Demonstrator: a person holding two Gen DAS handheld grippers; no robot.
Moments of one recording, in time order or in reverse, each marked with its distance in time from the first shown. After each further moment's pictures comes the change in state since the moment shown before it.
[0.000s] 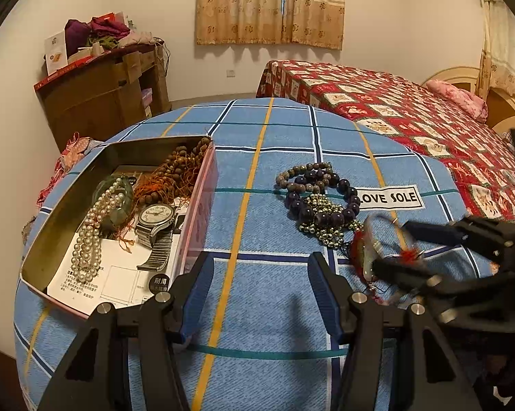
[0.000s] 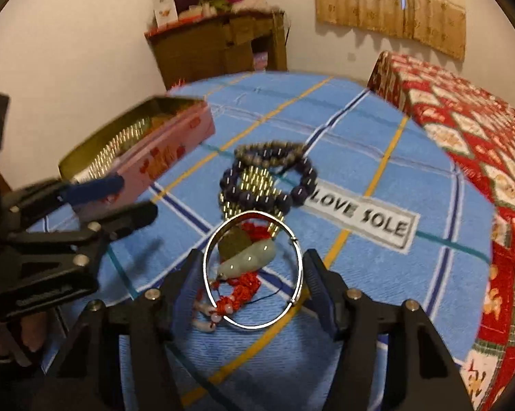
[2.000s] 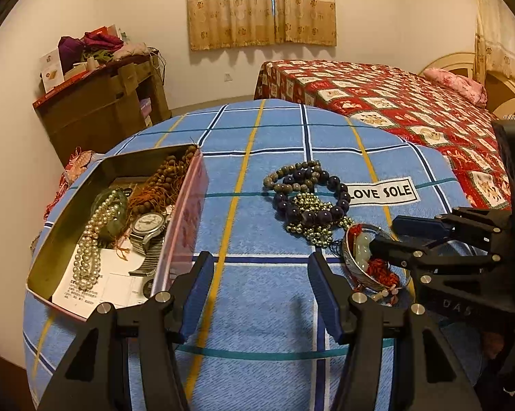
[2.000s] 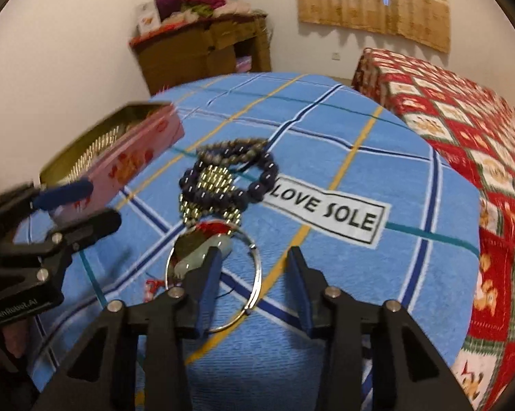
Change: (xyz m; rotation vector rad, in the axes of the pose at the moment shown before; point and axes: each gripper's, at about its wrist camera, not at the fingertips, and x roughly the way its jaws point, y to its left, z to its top) left arm 0.002 -0.023 0.000 0.063 -0.003 0.041; right arm 0.019 -0.017 -0.008 -0.023 0.037 -0.064
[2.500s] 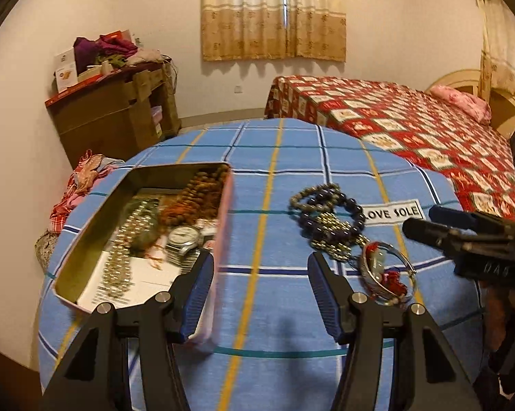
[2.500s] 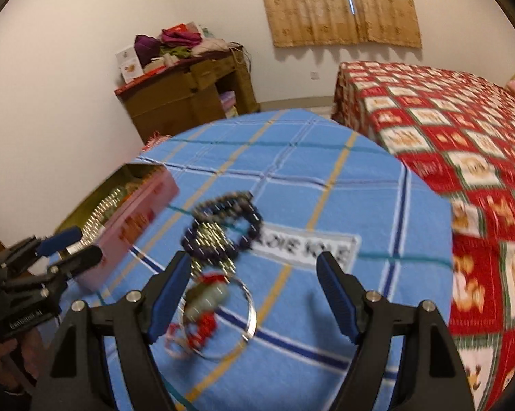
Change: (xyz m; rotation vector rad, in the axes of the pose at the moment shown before) left arm -0.019 0.022 0.006 -0.034 -0.054 0.009; right arm -0.023 -0.024 0.010 0.201 -0.123 0.020
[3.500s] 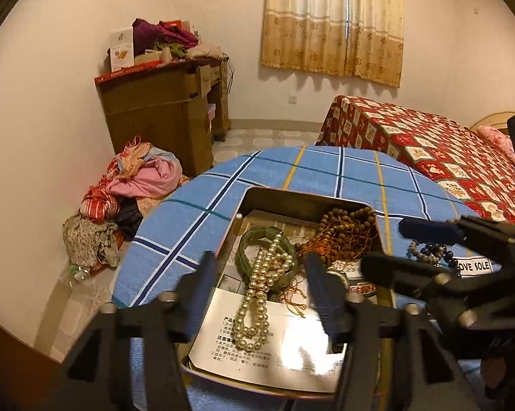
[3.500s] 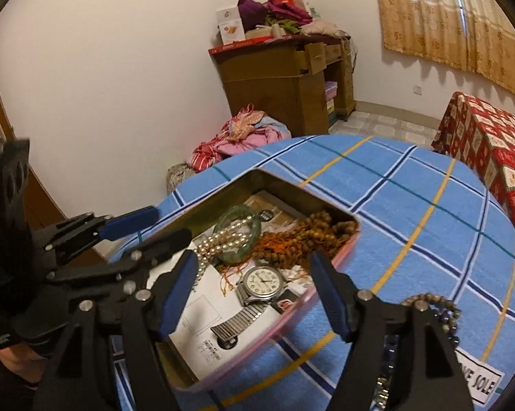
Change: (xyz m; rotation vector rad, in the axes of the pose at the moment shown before) left arm 0.004 0.127 0.022 -0.161 -0.050 0.130; right arm 0.064 0.157 0.064 -0.281 0.059 0.269
